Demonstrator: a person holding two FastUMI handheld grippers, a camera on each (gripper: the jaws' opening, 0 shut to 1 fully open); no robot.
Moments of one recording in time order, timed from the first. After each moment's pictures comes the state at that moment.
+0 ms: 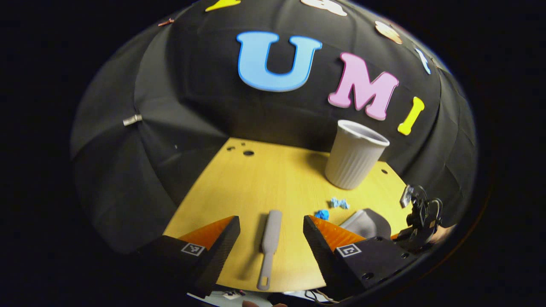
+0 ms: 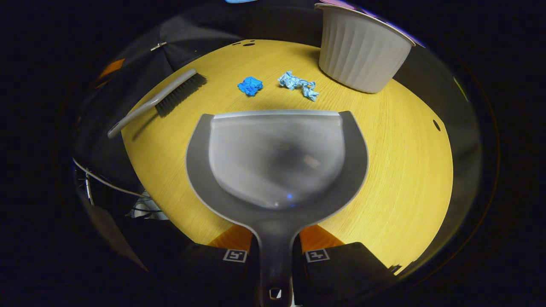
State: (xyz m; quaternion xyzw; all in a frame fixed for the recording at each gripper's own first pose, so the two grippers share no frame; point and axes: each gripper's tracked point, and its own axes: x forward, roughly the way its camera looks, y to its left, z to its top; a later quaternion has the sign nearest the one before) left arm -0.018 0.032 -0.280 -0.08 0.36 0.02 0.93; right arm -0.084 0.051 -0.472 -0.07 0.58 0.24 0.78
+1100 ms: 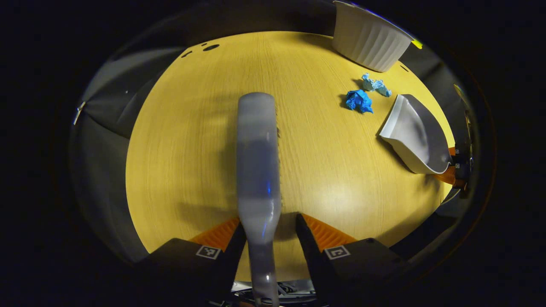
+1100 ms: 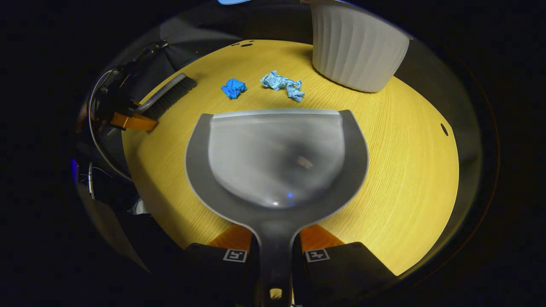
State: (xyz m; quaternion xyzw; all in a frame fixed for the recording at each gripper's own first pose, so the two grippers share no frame) left arm -0.043 0.025 -0.462 0.03 0.65 0.00 0.76; right arm -0.056 0.035 -0.493 -0.06 0.57 0.27 0.78
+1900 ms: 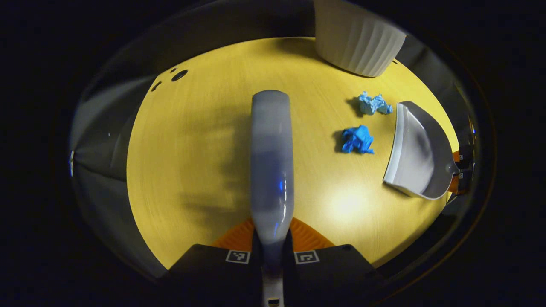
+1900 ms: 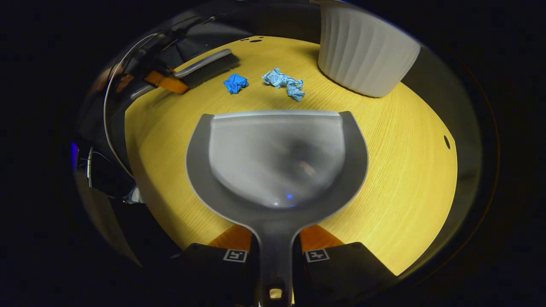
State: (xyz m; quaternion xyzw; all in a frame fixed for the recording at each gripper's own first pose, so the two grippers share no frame) left arm 0.065 -0.012 -0.468 0.10 0.63 -0.08 0.77; right arm -0.048 0.017 -0.491 -0.10 0.57 0.30 0.76
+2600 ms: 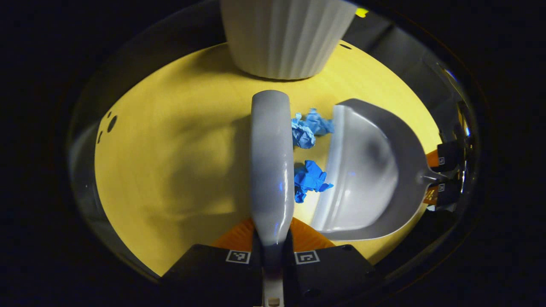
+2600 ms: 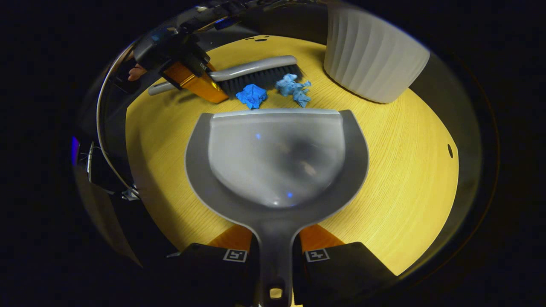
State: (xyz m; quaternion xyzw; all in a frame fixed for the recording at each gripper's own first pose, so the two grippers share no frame) left arm 0.086 -0.146 -0.472 0.12 0.63 -0.24 0.73; right arm -0.037 0.022 -0.496 -0.10 0.56 0.32 0.76
